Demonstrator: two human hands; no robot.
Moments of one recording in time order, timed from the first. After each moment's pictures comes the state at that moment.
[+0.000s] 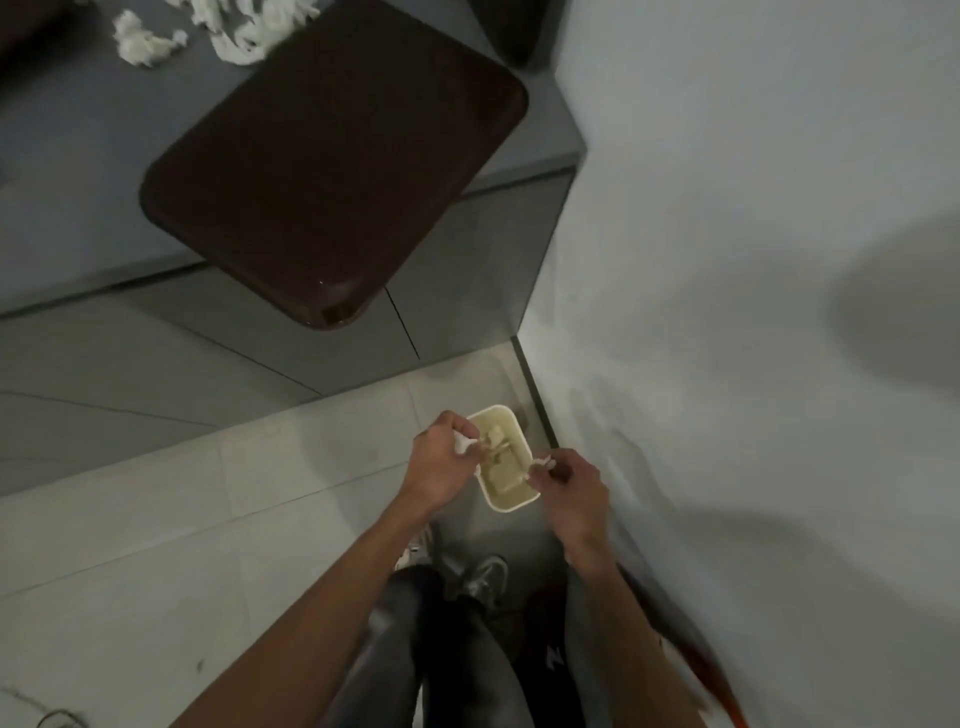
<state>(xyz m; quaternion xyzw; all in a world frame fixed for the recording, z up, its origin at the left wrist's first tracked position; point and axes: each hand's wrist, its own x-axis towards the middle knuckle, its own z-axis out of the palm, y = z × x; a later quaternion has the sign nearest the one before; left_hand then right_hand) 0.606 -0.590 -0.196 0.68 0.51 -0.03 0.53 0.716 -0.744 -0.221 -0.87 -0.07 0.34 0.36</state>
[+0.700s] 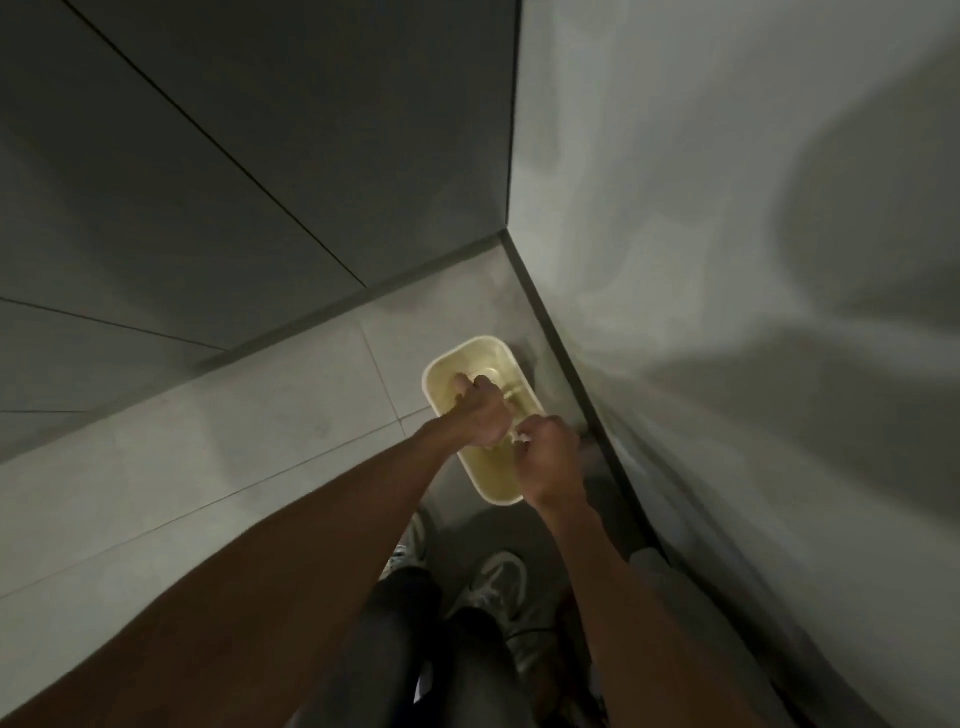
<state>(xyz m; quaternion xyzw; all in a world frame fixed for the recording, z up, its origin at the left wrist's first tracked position) 0.714 -0.615 -0.593 0.74 0.41 -0.39 0.37 0.739 -0.747 -0.602 -0.90 -0.19 0.37 0.16</state>
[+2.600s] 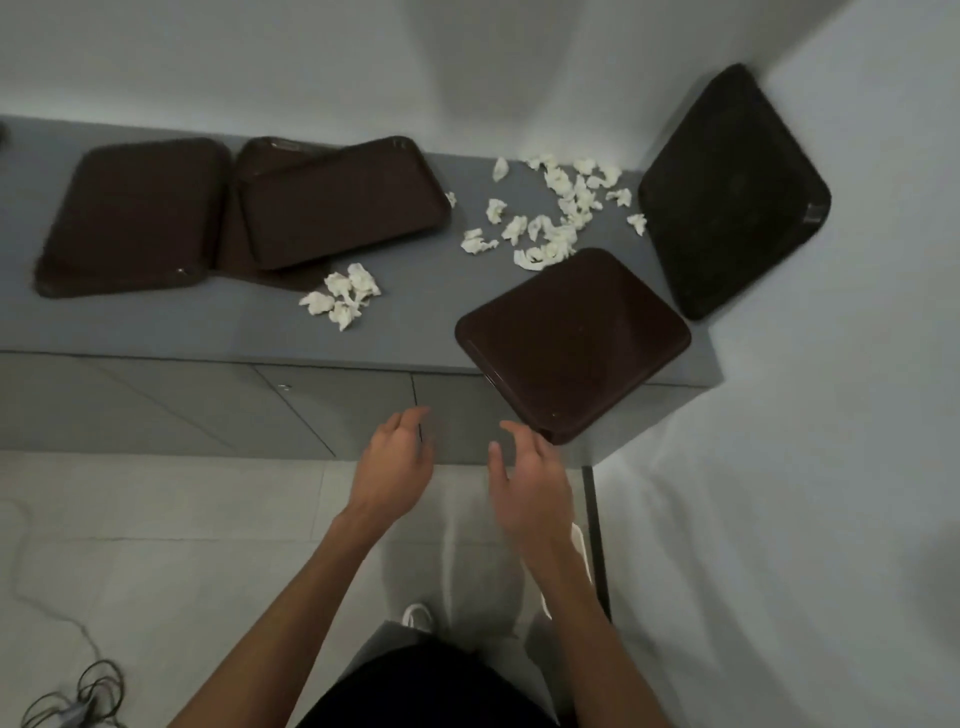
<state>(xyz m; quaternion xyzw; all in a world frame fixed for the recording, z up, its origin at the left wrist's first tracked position) 0.363 -0.429 0.037 0.75 0.56 0.12 0.32 0.523 -0.526 0.045 -0.82 -0.48 0.16 0.26</state>
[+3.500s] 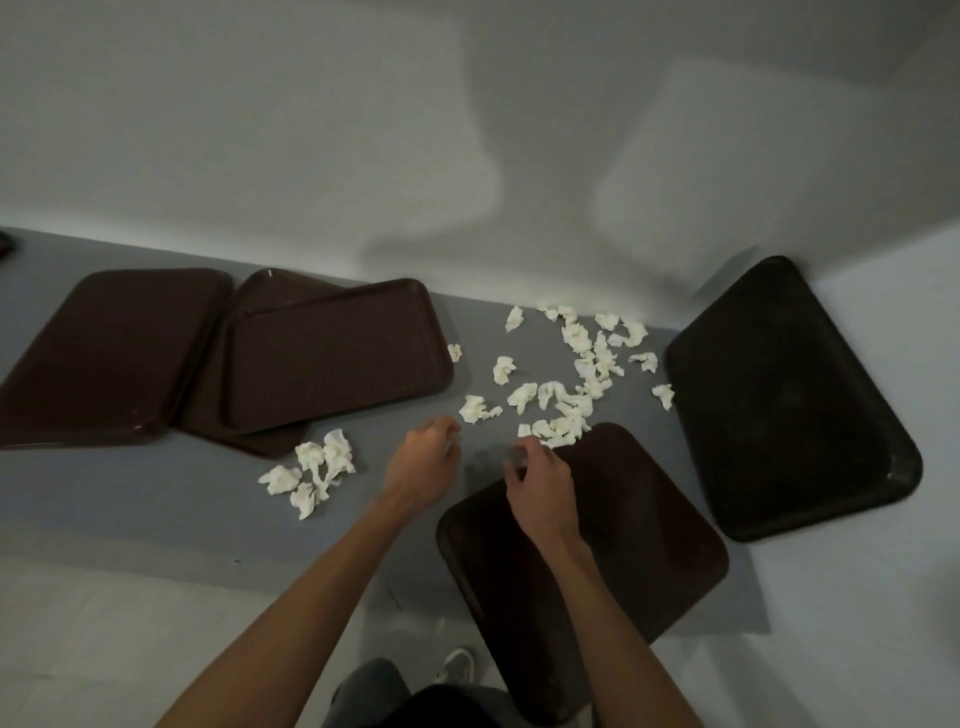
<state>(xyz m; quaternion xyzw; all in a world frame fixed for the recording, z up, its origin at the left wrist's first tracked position) 0.515 -0.125 0.021 0.76 0.55 0.18 0.30 0.689 -0.212 0.032 -0.79 -0.52 0.22 0.25</state>
